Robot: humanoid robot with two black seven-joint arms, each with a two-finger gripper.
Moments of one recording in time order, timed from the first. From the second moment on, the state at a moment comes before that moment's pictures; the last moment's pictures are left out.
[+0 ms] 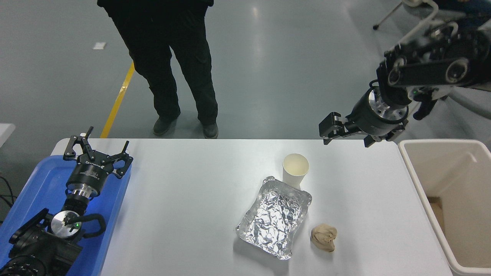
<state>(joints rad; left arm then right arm) -0.53 0.23 -1.13 -0.31 -0.10 -0.79 -0.16 2.24 -0.24 -1.16 1.35 0.06 0.68 -0.15</state>
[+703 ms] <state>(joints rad) -0.53 0.23 -1.13 -0.31 -0.10 -0.79 -0.16 2.36 -0.14 -1.14 1.35 0.13 0.78 -0.16</state>
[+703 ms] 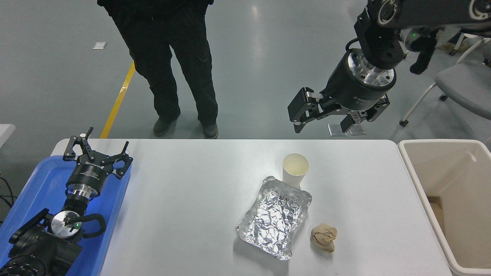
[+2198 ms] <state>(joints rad) -0.54 0.23 -1.13 -0.31 -0.10 -0.79 -0.16 1.40 0.00 -1.05 0.77 -0.02 0.14 -0.16</state>
